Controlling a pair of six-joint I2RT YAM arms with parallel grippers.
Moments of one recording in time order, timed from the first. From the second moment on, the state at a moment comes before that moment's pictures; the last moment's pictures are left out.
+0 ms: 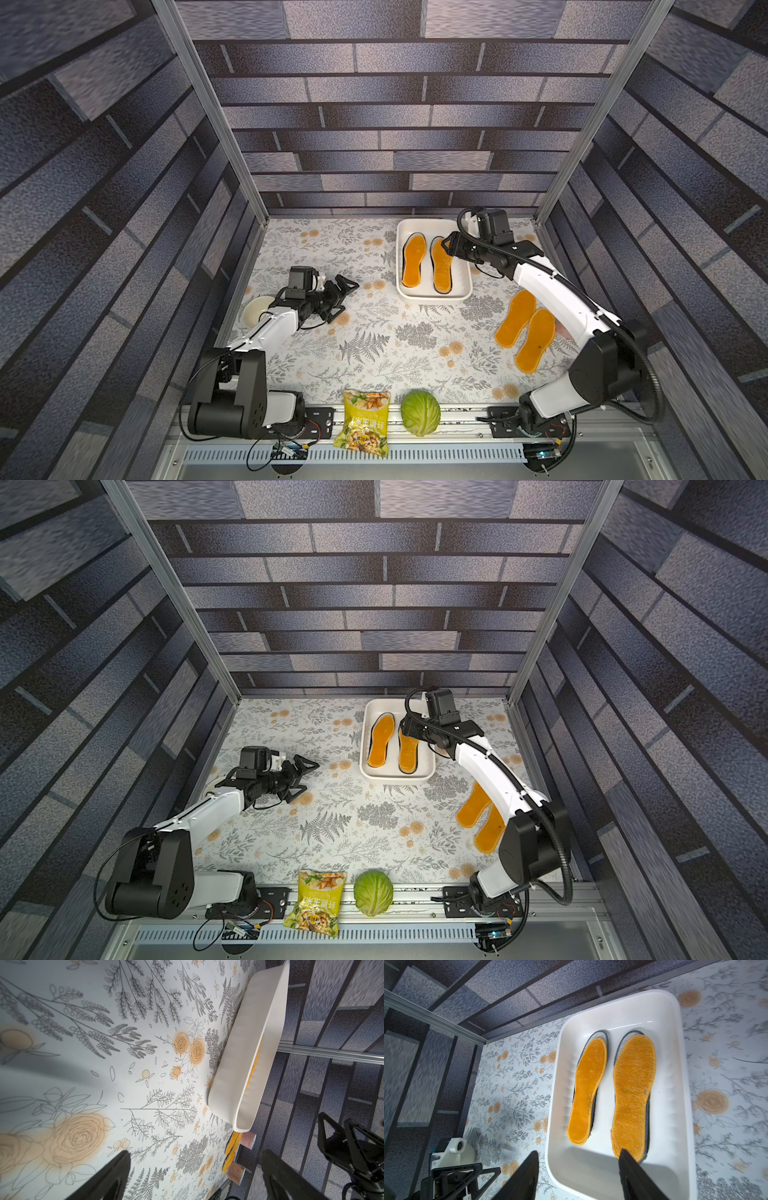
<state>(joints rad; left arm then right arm) -0.06 1.33 0.65 -0.14 0.67 -0.92 0.37 1.48 1.32 -0.54 -0.13 0.54</state>
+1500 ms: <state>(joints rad) -0.08 1.33 0.69 -0.18 0.67 -0.92 0.09 1.41 0.73 -0.71 0.13 0.79</state>
